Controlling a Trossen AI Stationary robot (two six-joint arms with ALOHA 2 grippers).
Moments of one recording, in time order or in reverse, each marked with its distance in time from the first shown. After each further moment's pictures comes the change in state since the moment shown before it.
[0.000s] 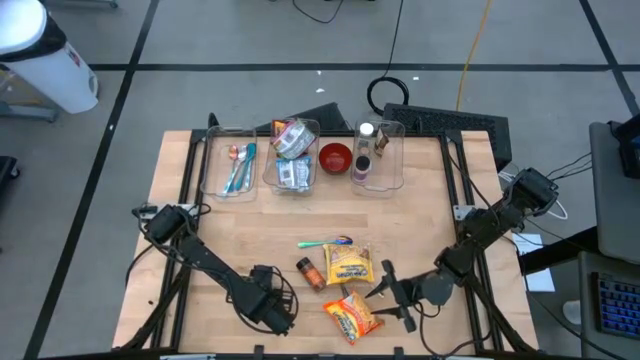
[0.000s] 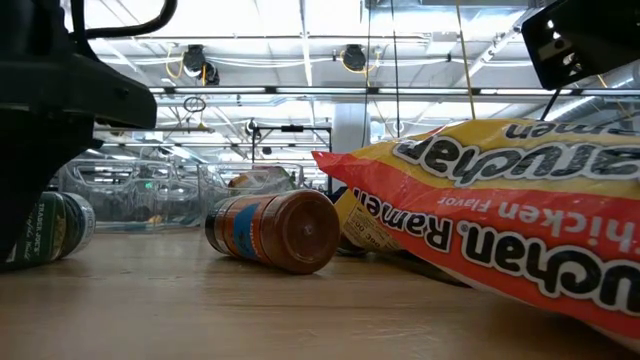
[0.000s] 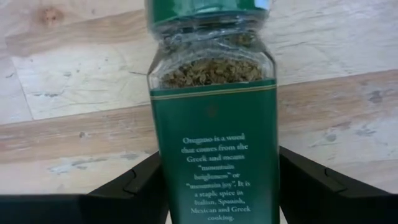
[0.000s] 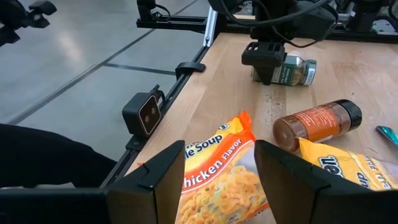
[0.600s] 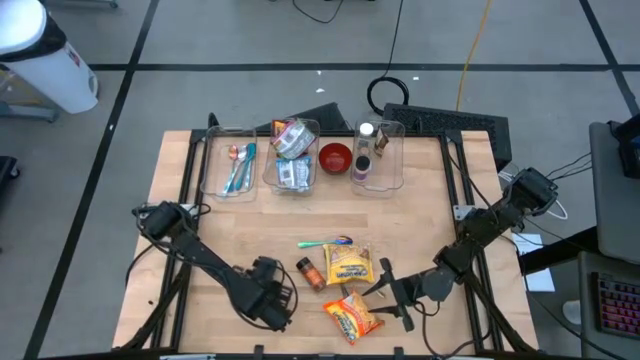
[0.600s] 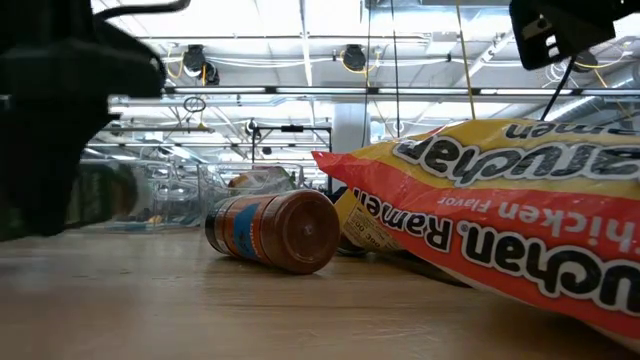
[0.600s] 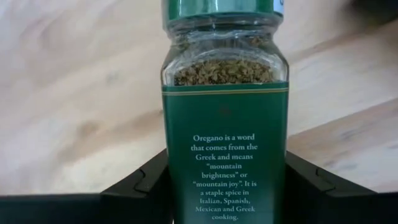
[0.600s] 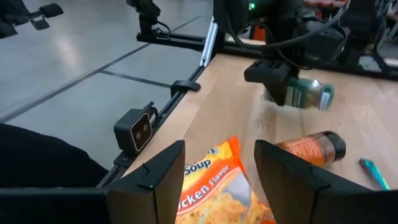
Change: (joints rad) left arm 0.004 -0.044 -0.002 -0.093 -0.200 0.224; right arm -0.022 0.000 0.000 0.081 0.000 -0.127
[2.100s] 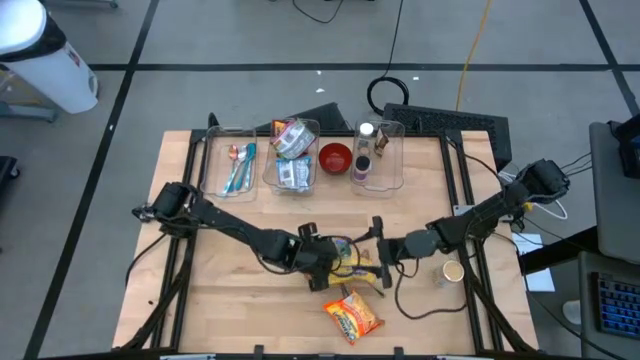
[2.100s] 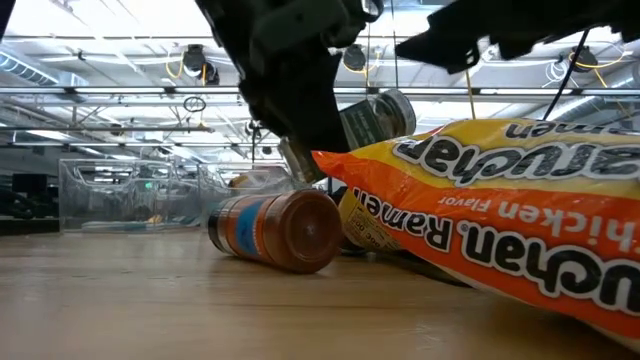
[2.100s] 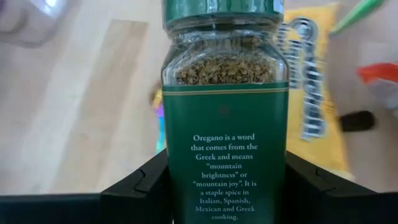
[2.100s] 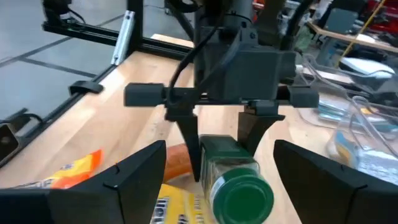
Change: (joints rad) left arm 0.326 -0.043 0.003 0.707 -0.157 1.477; right arm -0.330 -0.177 0.000 -0.177 -0.096 -0.170
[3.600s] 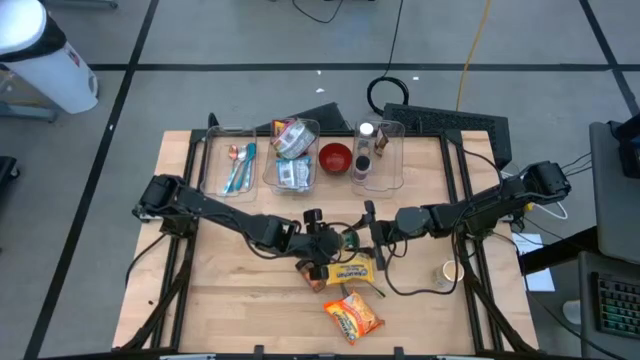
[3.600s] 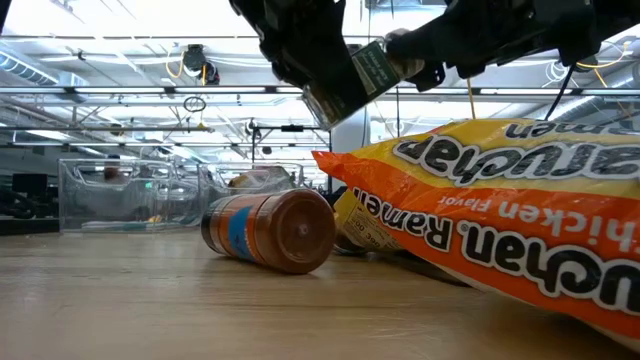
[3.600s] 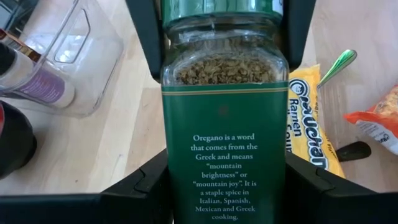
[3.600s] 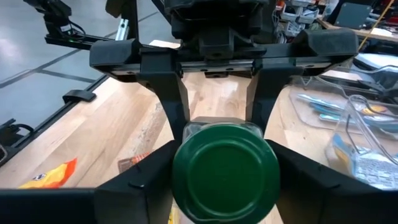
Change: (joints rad) left arm 0.048 -0.107 0.002 0.063 -0.010 0.230; right arm -0.203 0.001 0.000 0.025 -0.248 -0.011
